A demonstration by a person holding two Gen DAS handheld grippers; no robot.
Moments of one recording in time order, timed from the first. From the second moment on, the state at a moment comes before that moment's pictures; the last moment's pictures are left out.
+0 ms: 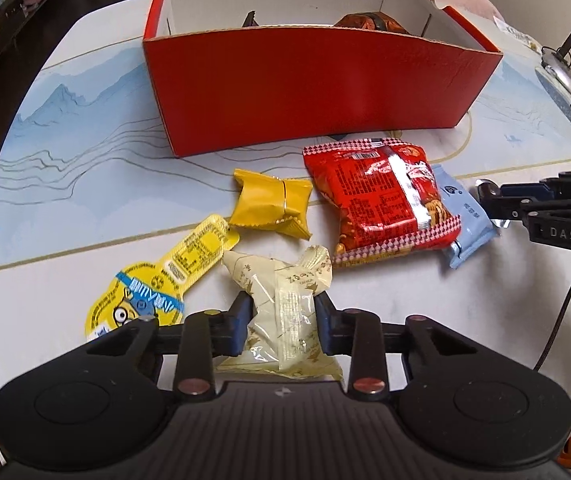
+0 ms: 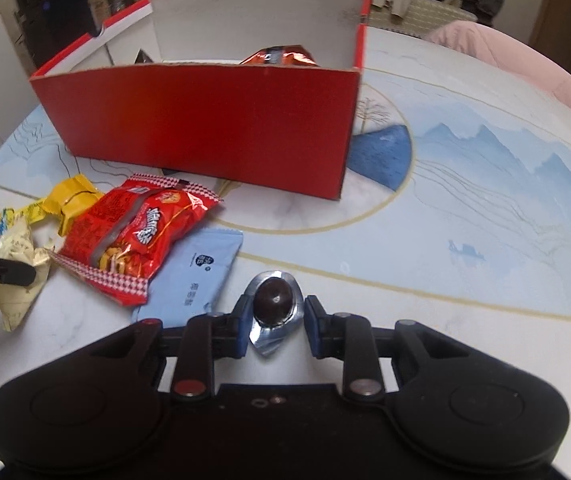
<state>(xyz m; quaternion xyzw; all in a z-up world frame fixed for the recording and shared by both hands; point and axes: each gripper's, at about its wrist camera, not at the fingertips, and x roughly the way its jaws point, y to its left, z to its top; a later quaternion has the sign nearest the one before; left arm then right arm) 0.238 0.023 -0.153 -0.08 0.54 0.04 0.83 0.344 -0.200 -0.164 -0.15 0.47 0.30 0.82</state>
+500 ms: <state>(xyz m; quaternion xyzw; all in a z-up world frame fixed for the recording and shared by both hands) 0.213 0.023 -0.117 -0.10 0.52 0.03 0.85 0.299 -0.221 -0.129 -0.10 0.45 0.27 0.85</state>
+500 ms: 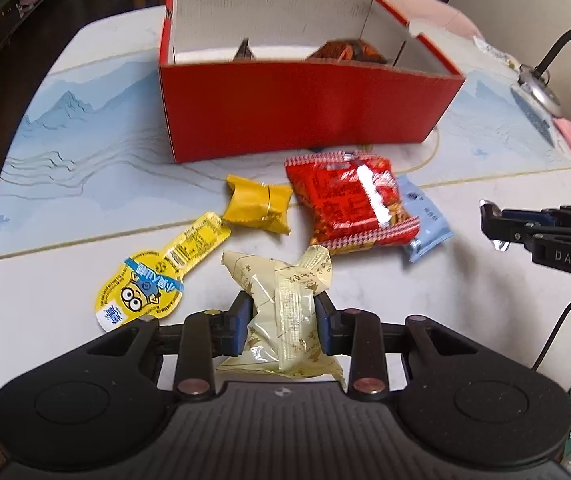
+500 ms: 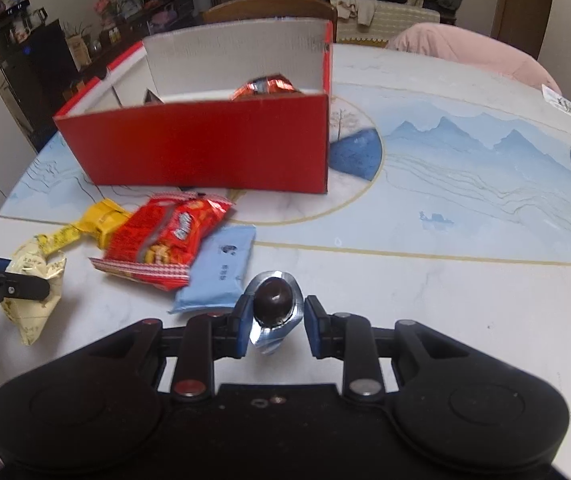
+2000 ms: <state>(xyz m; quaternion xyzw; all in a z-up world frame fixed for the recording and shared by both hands) 0.353 0.078 -0.015 -0.07 0.44 0.06 0.89 0.412 -0.137 -0.037 -0.09 0.39 0.29 0.87</state>
